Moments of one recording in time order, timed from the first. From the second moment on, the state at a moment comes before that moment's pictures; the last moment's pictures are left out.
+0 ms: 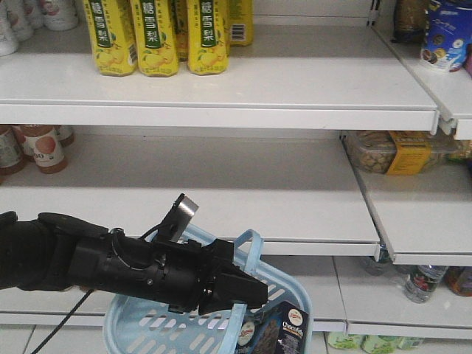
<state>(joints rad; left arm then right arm) -0.50 1.69 -0.81 -1.66 0.97 0.85 0.00 -0.01 0.03 -0.04 0.04 -0.03</state>
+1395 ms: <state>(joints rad) -0.50 1.69 -0.81 -1.66 0.97 0.83 0.00 -0.01 0.03 -0.04 0.04 -0.03</state>
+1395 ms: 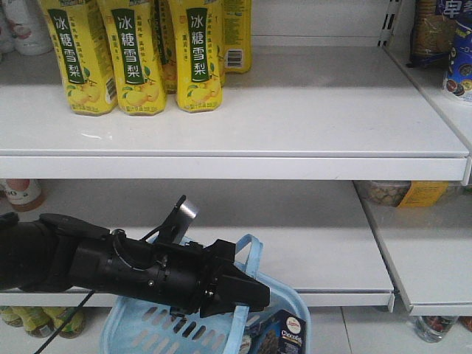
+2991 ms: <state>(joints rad) -0.50 1.69 -0.81 -1.66 0.98 0.83 0.00 0.00 -0.05 0.05 0.00 -0.01</state>
